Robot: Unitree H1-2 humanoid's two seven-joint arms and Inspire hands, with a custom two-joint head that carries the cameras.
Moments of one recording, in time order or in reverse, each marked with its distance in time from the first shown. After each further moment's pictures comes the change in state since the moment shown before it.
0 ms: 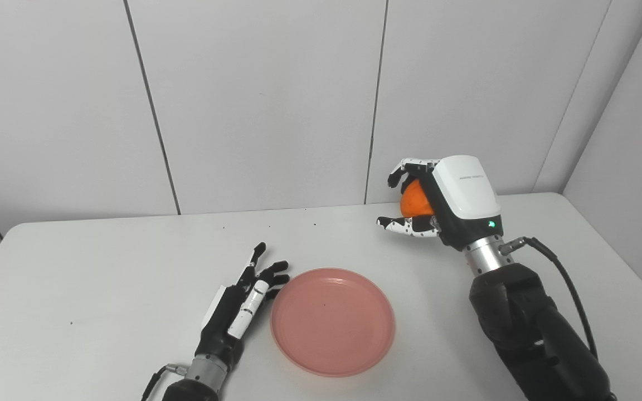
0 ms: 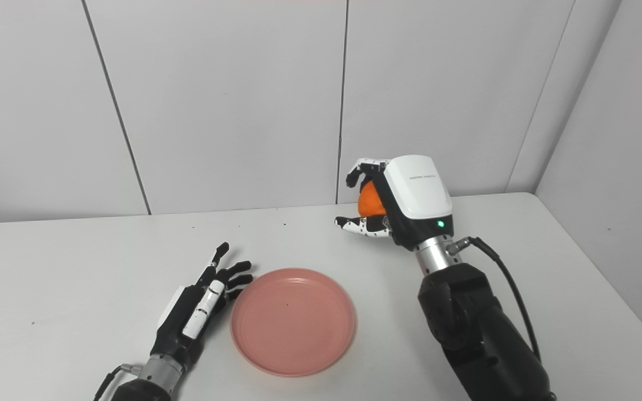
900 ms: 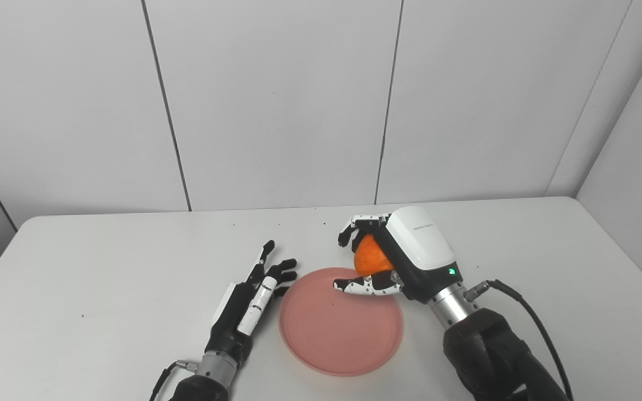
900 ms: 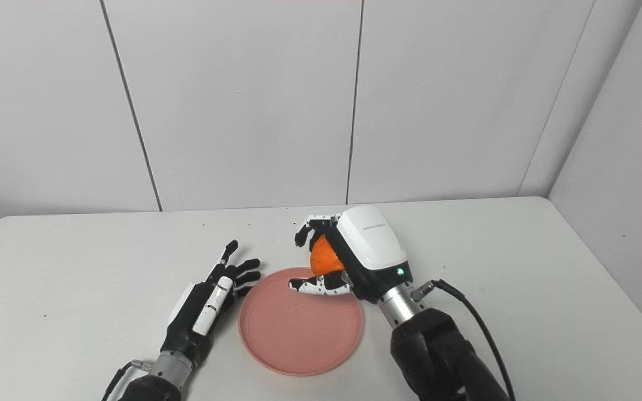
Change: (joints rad) left arm 0.000 -0.009 -0.006 0.001 0.005 0.000 0.023; right arm 0.101 0.099 0.072 -0.032 0.055 -0.116 0.105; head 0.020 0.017
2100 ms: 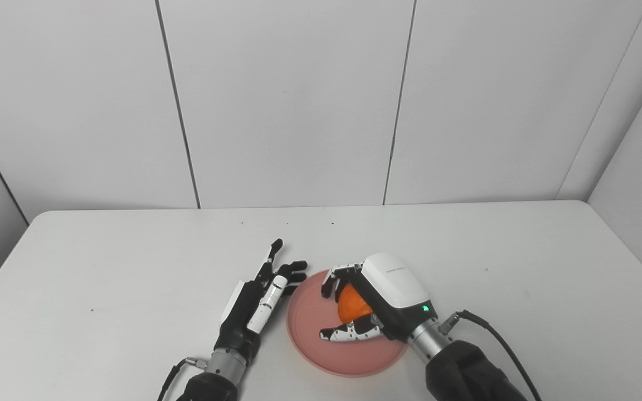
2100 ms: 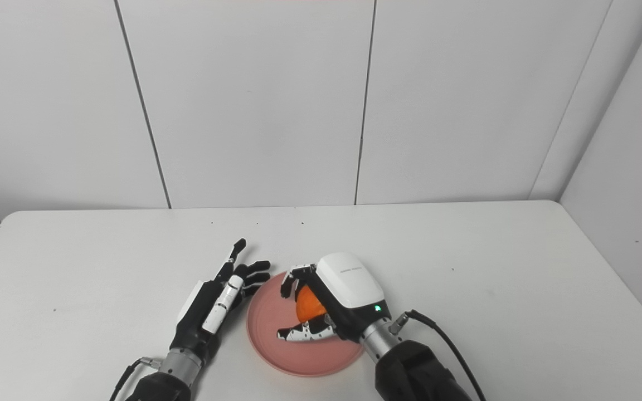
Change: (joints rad) left arm 0.005 -0.009 -0.015 -0.015 0.020 0.008 0.037; right arm 0.035 0.054 0.075 0.139 0.001 -0.030 0.049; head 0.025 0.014
